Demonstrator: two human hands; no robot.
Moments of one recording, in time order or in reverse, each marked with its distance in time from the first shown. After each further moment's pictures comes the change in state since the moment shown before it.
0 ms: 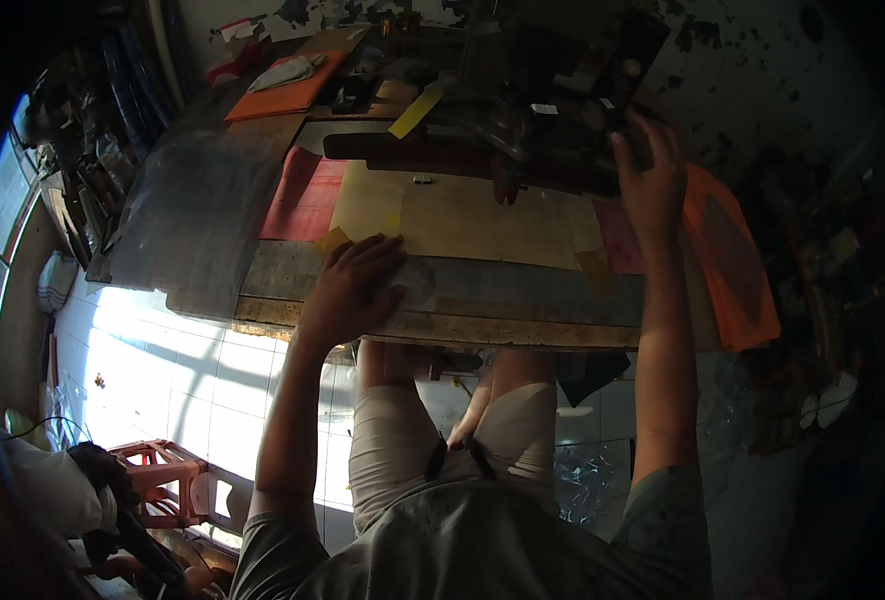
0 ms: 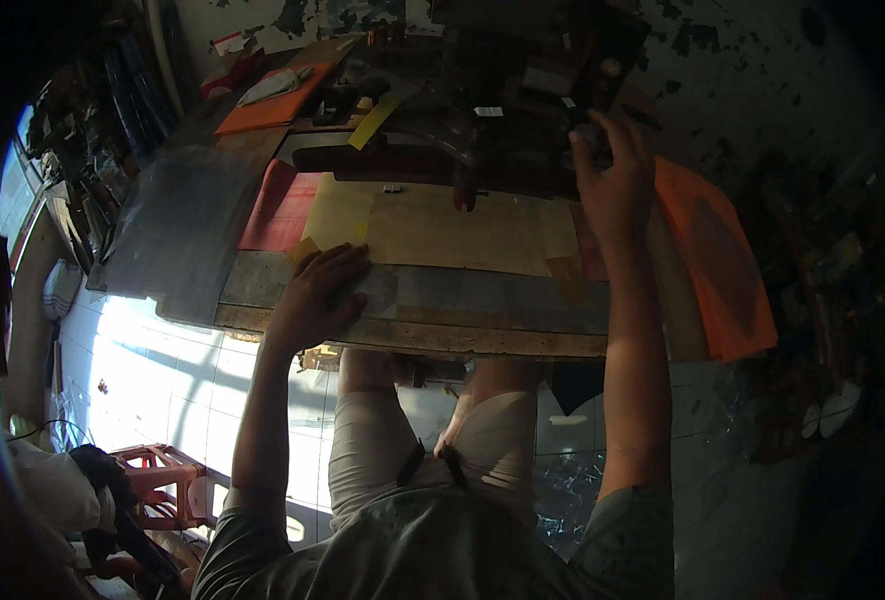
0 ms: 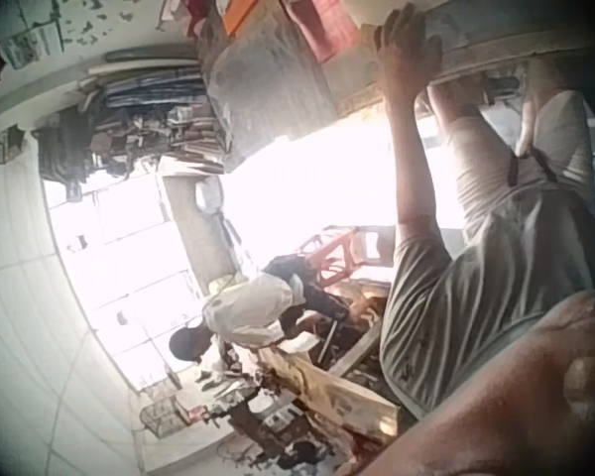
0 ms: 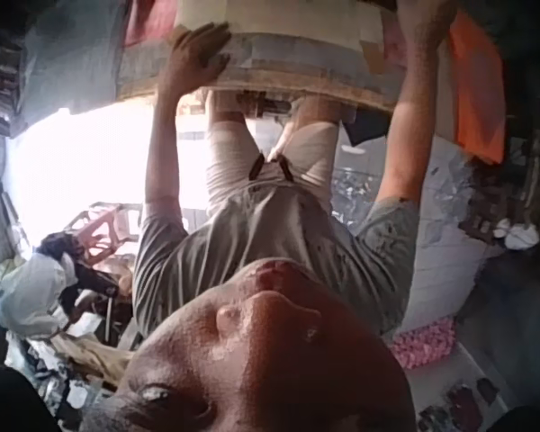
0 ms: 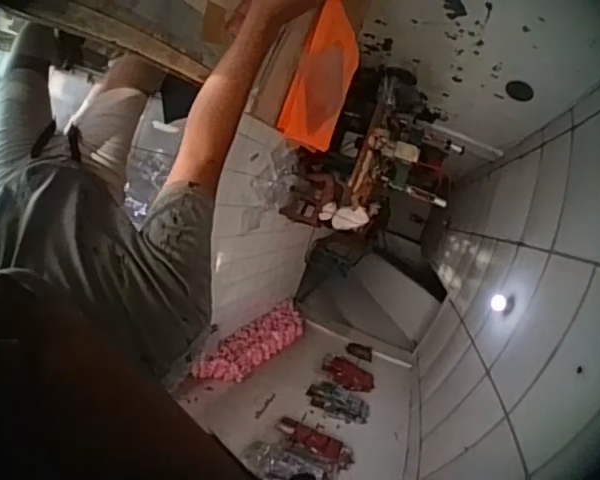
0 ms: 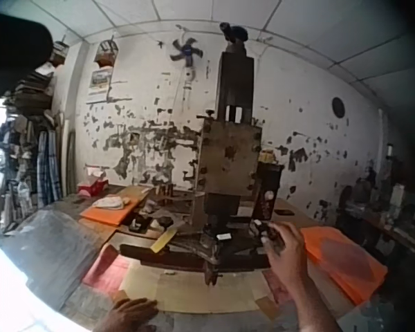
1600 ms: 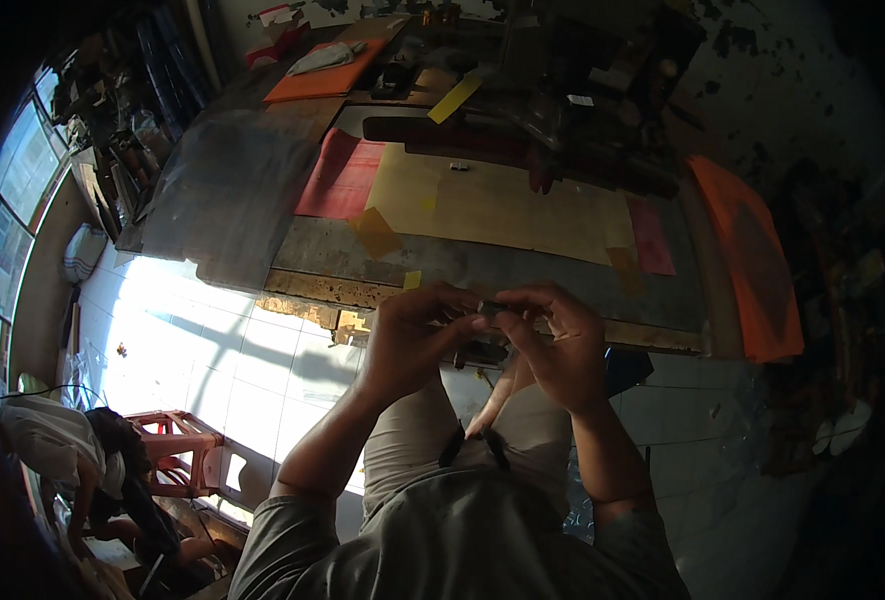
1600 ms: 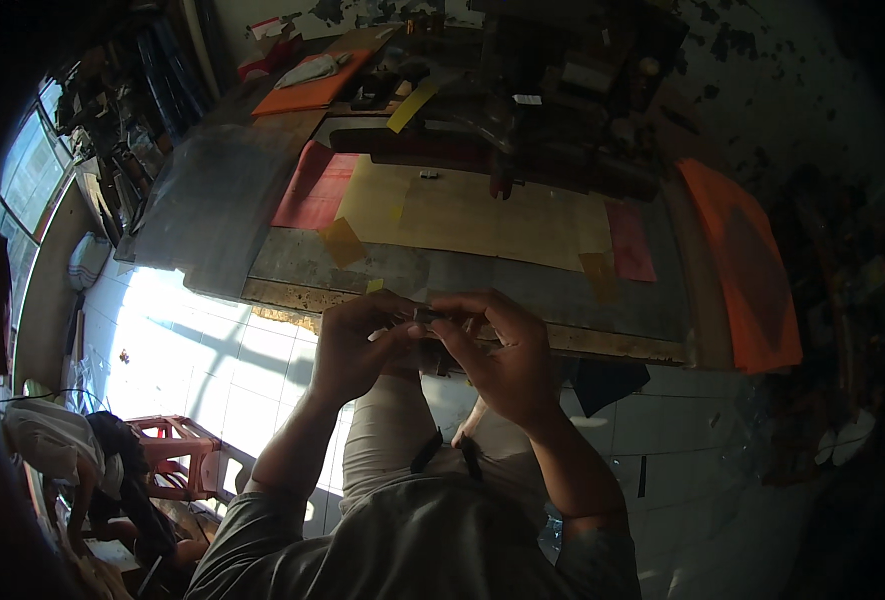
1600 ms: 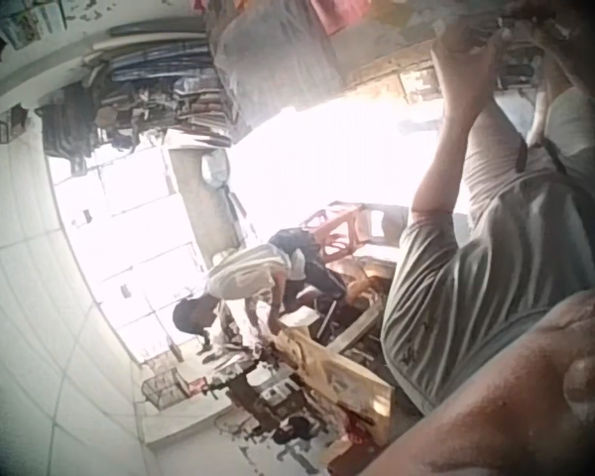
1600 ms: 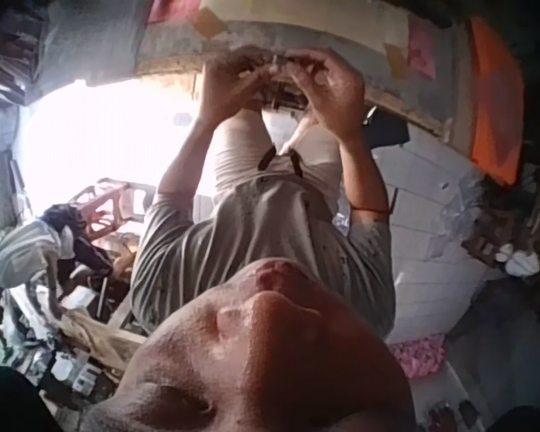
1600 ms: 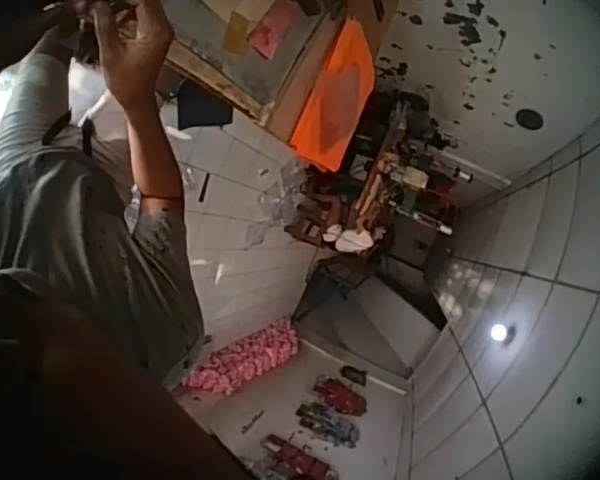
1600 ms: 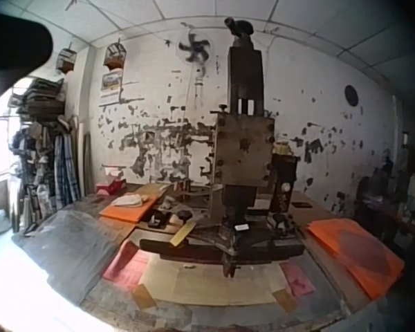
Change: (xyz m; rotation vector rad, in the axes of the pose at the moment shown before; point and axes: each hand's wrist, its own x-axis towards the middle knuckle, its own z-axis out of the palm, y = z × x) left_hand -0.035 0.113 -0.002 -0.947 0.131 -0.399; right_hand -0.138 -0.163 -0.046 1.089 -0.524 0.442
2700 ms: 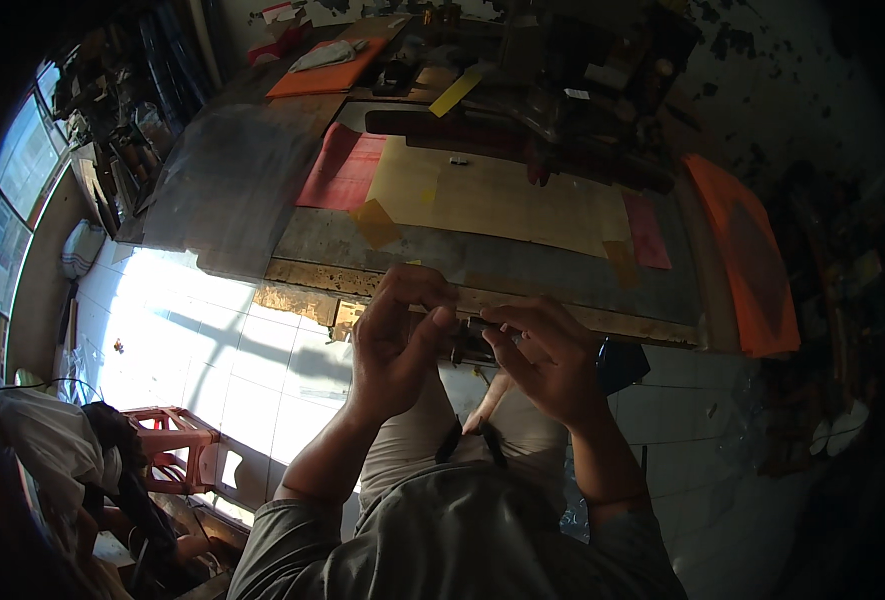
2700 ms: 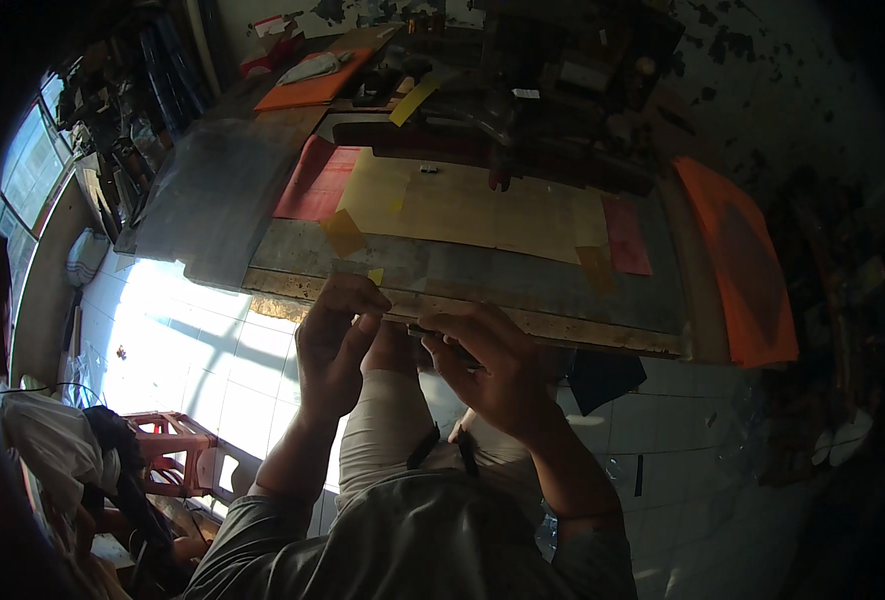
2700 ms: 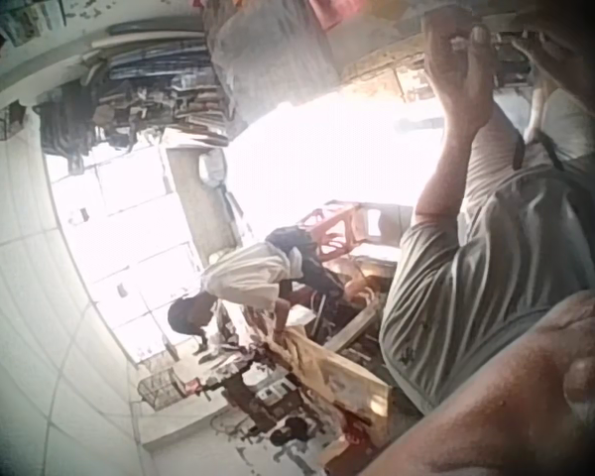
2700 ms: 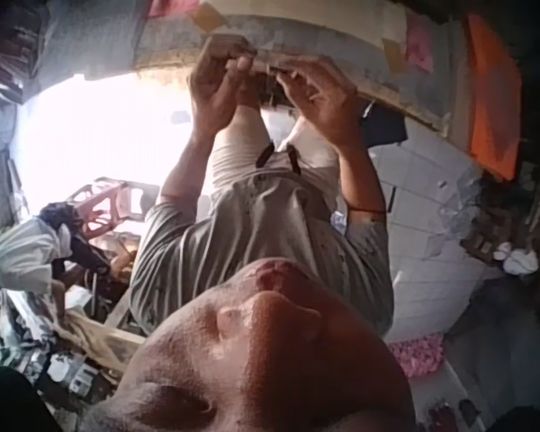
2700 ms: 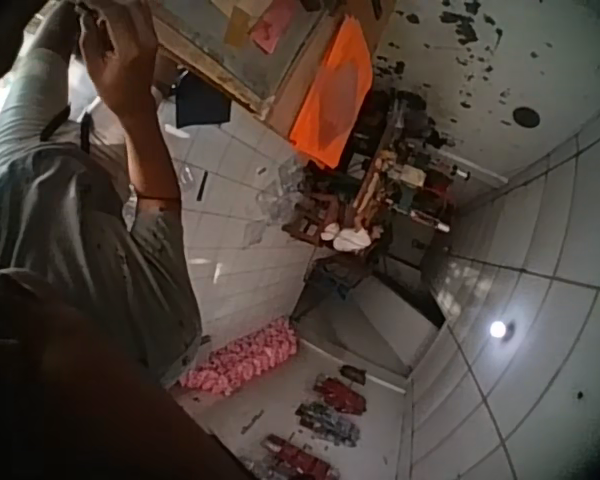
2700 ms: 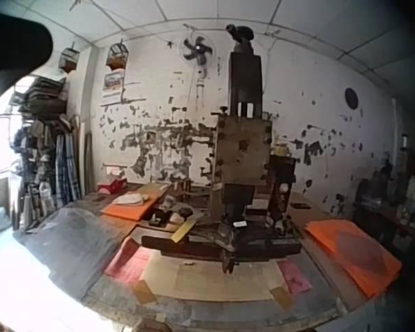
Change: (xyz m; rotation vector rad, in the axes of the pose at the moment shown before) left_hand -0.023 0.022 0.010 -0.072 0.160 0.374; right_hand -0.019 -0.013 0.003 -0.373 -0.011 -0.248
